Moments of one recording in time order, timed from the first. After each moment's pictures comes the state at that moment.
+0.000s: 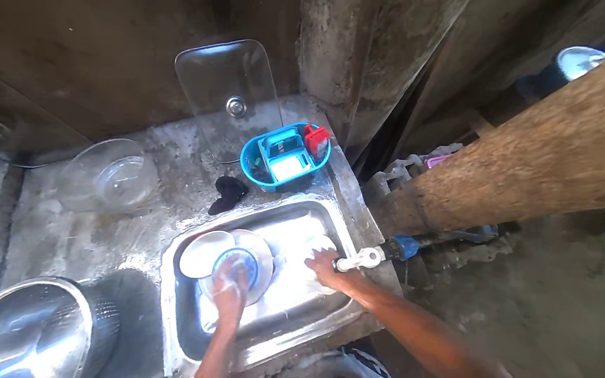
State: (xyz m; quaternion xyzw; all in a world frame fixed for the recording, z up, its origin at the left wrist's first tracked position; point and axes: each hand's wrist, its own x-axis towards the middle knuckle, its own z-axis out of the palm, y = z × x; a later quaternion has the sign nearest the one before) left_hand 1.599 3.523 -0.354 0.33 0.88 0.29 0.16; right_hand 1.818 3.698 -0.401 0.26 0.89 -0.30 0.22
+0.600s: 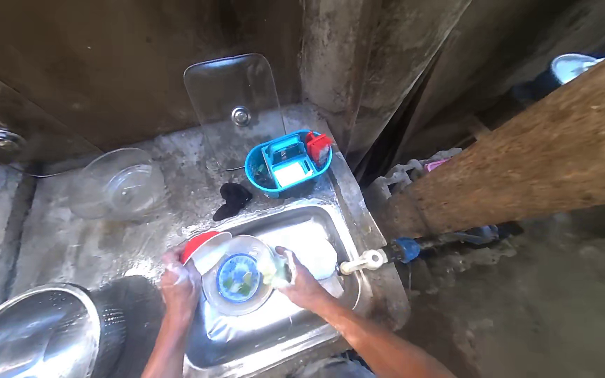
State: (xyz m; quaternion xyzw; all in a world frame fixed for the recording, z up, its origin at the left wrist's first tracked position) left_hand 1.504 3.524 -0.303 0.34 0.90 0.29 -0.01; right_hand 1.750 3.645 -0.311 0.31 0.65 -0.68 -0.12
